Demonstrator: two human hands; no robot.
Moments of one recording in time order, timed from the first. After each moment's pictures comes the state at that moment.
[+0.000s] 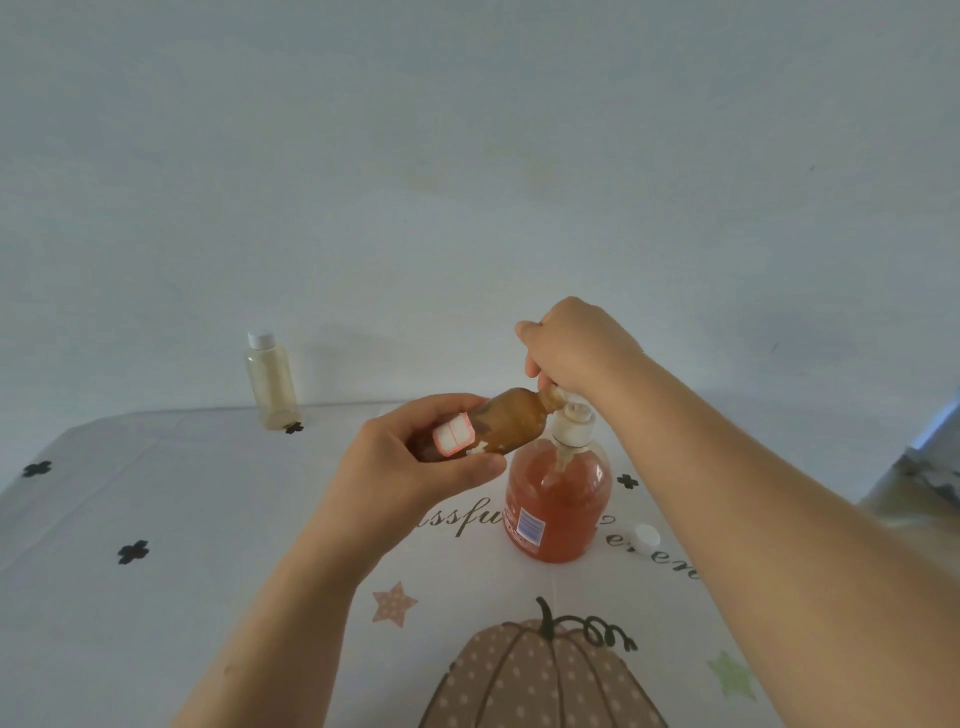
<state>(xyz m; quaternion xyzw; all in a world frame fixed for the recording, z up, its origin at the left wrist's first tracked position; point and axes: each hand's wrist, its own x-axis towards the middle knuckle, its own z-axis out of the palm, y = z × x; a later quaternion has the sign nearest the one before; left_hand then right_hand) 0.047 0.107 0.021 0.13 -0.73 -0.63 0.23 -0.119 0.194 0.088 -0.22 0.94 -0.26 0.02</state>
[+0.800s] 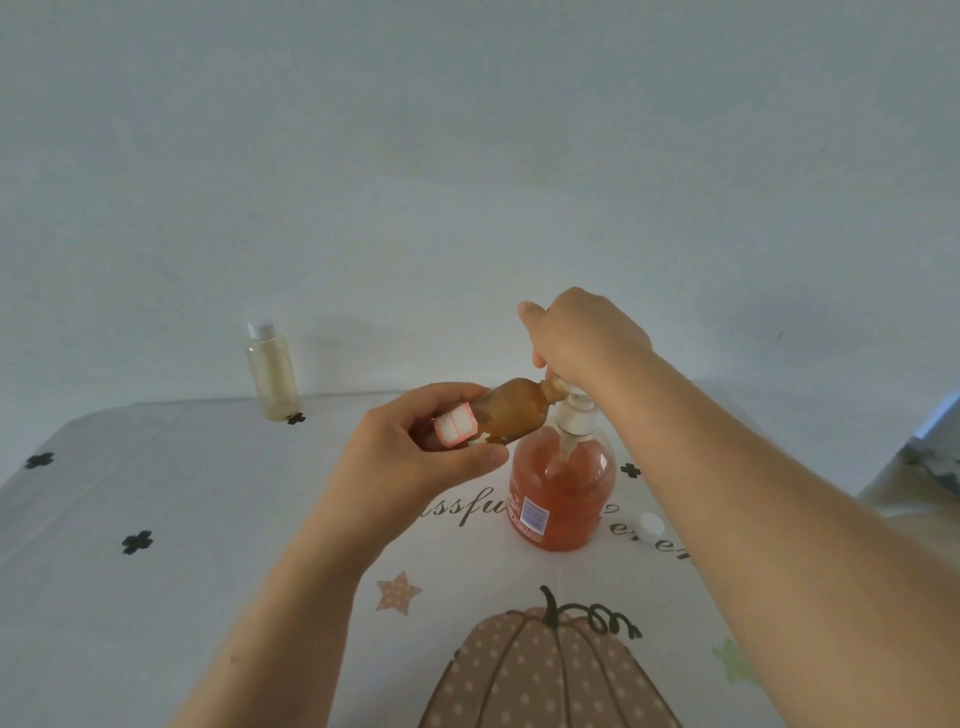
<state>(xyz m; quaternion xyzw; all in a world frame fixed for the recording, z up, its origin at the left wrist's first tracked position) 0.046 0.104 0.018 0.13 -0.74 -0.62 0.23 -0.119 0.192 0.086 -0.19 0.96 -0.22 0.00</state>
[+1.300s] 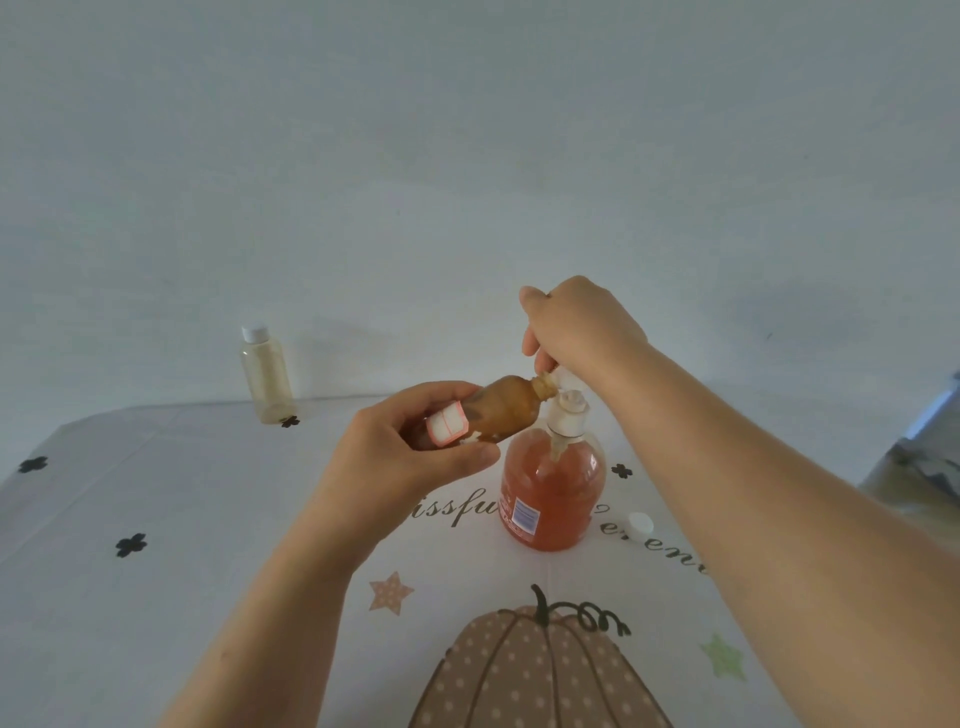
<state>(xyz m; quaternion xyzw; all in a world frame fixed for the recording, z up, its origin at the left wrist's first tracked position) 0.047 0.106 0.021 0.11 -0.74 -0.62 0.24 -0.116 0.200 0.097 -0.20 0.93 -0.30 -0.01</state>
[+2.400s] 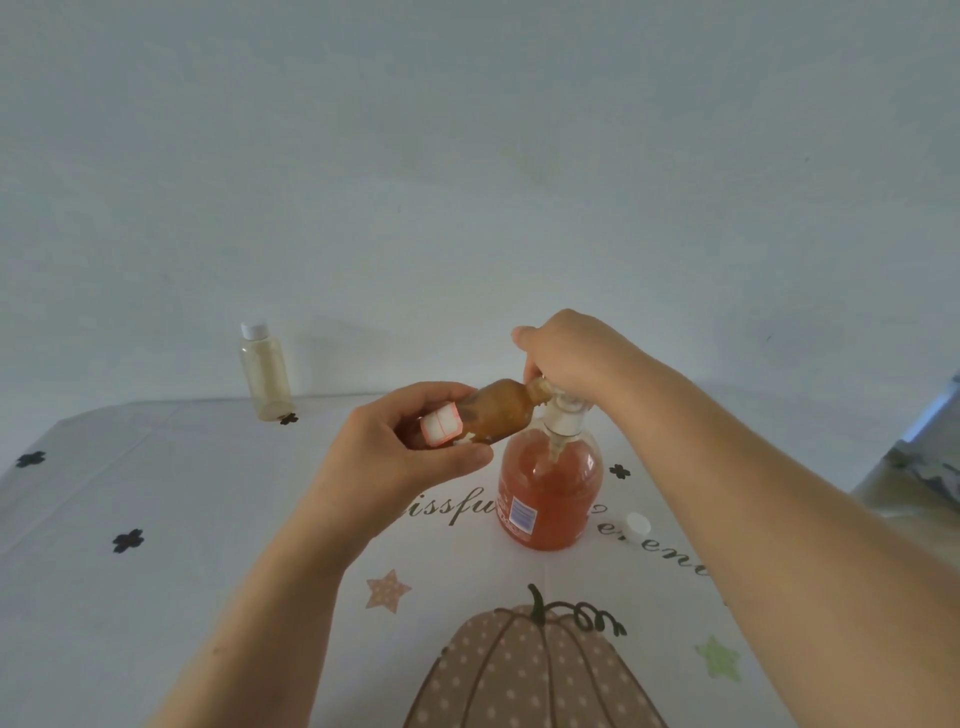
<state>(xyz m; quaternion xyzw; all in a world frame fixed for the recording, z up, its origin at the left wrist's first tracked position) 0.048 0.103 0.020 0.12 -0.73 -0.63 0.23 -0.101 0.208 0.092 -0.23 0.95 -0.21 0.10</state>
